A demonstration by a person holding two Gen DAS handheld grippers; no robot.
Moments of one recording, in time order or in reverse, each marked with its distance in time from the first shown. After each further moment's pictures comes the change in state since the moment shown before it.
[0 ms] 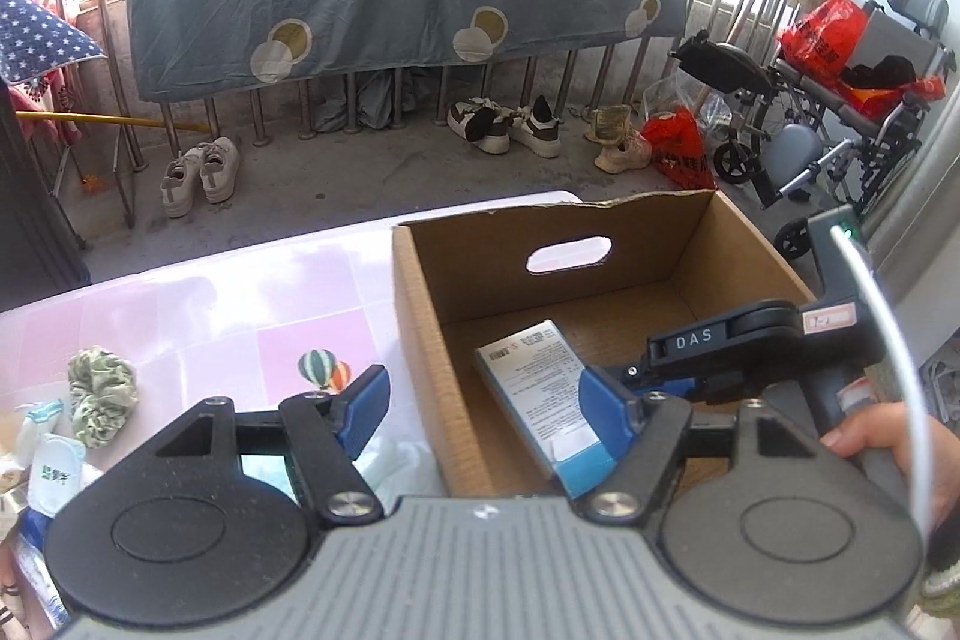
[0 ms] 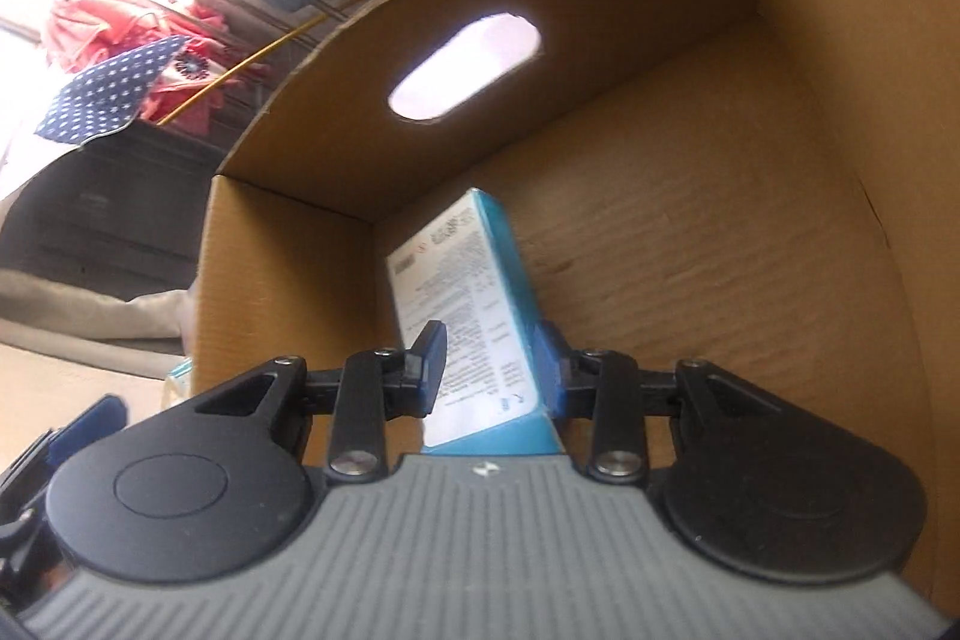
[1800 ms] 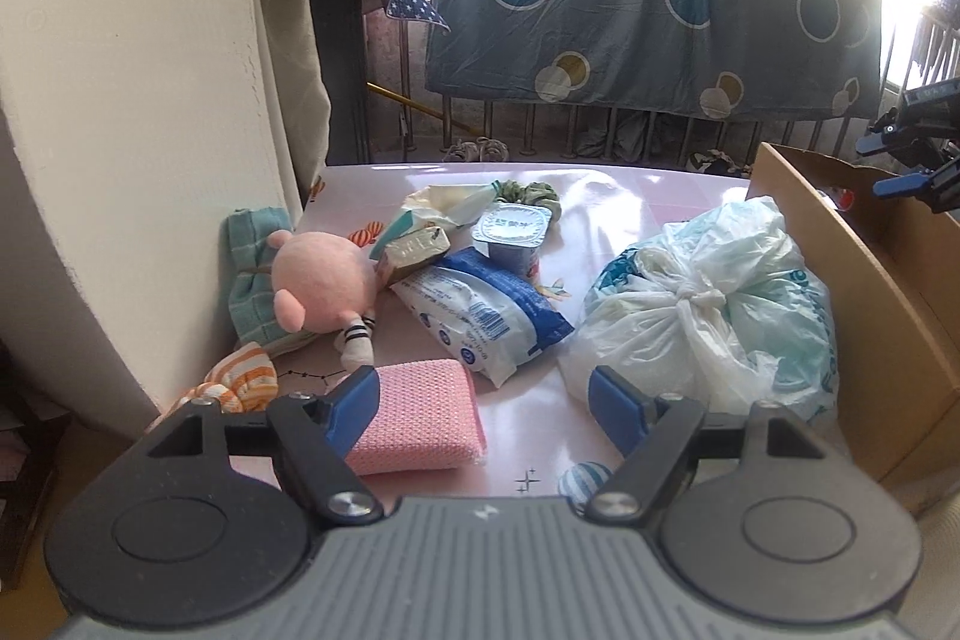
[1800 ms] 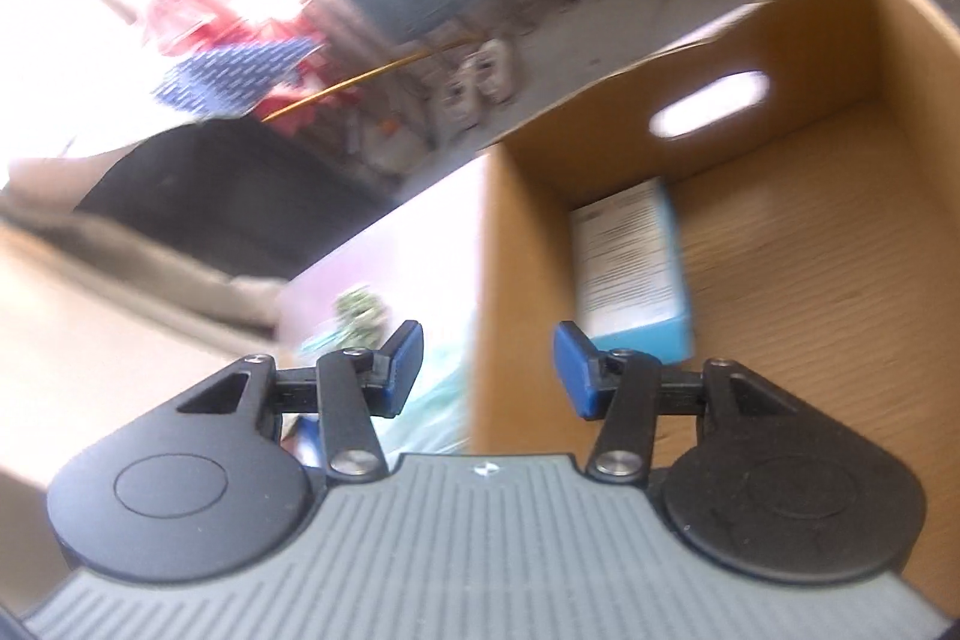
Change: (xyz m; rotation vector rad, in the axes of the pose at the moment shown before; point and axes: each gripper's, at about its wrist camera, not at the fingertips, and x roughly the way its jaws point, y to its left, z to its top) left arm -0.191 0.160 -0.234 -0.205 -0.152 0.386; right arm -0.054 0.136 -0.069 -0.168 -0.115 0.123
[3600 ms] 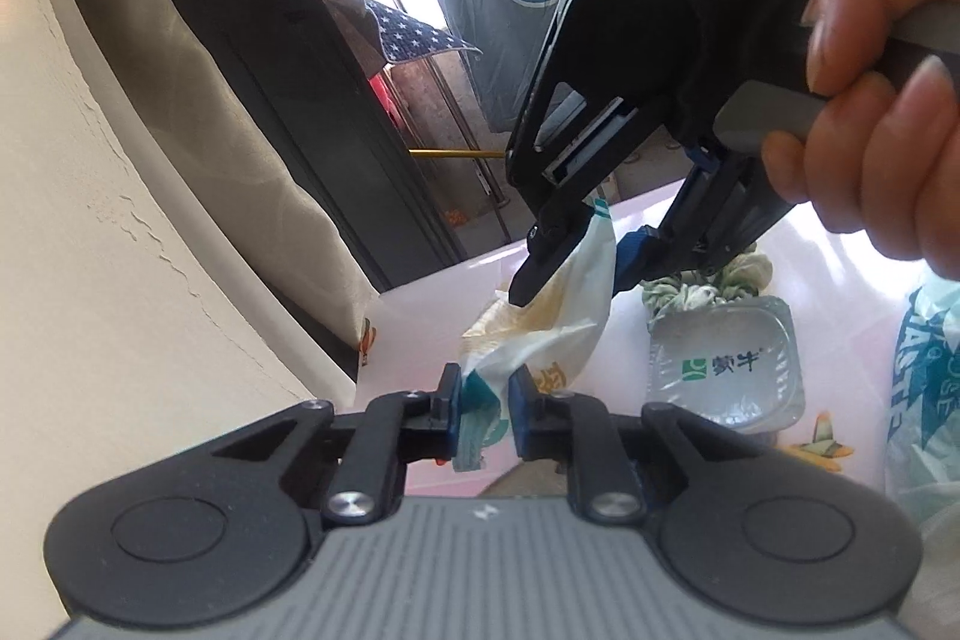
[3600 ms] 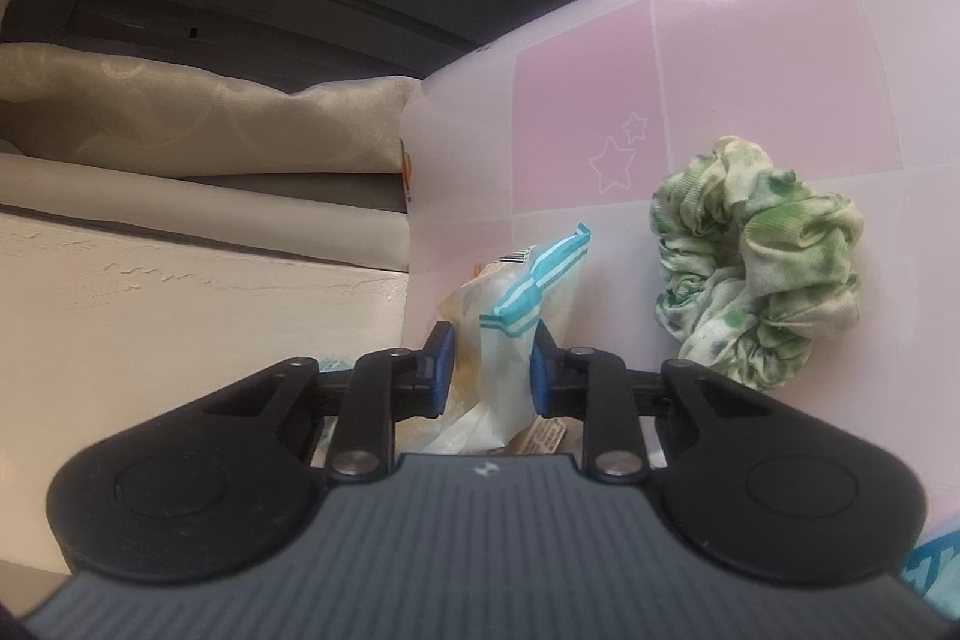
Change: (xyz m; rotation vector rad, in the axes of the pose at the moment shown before) left arm 0.213 -0.015 0.090 0.342 -0.087 0.300; right arm 0.355 0.207 -0.006 -0.024 0.492 0.217
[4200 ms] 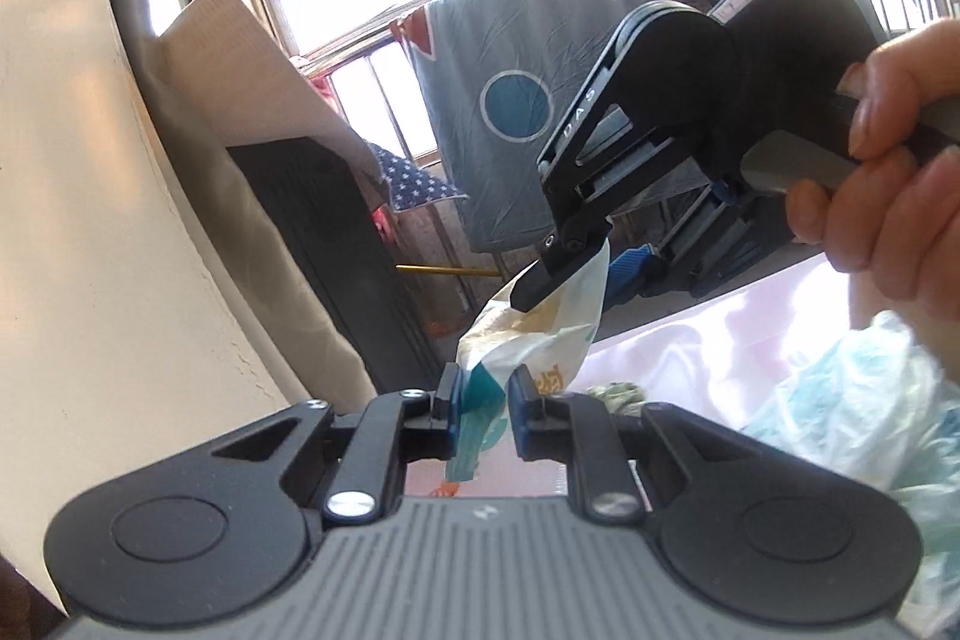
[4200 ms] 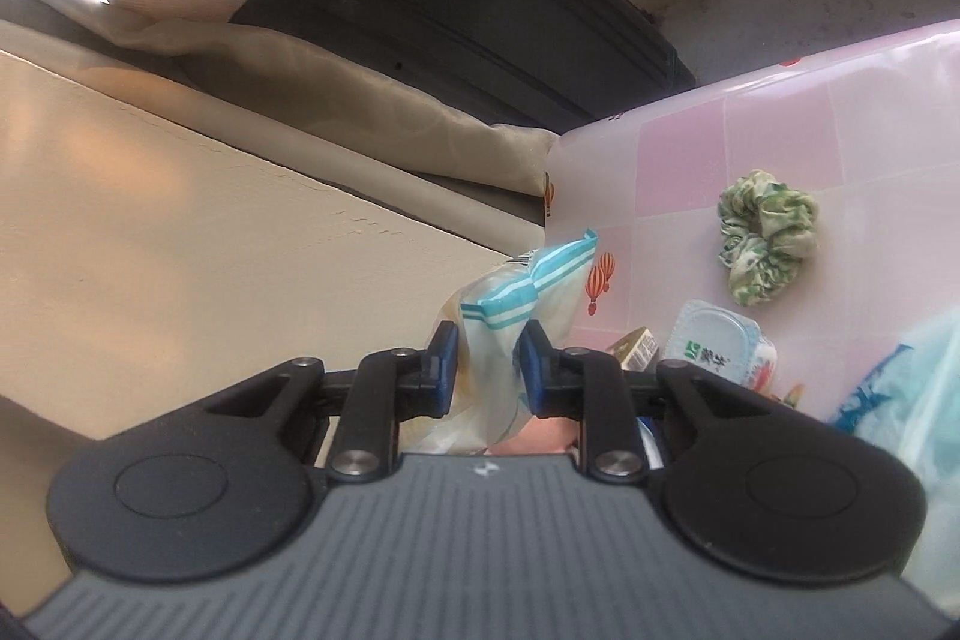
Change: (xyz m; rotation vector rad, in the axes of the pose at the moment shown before) left arm -0.158 0.012 0.042 -0.050 -0.204 -0.085; right arm -0.165 0.065 -0.083 -0.128 -0.158 0.107
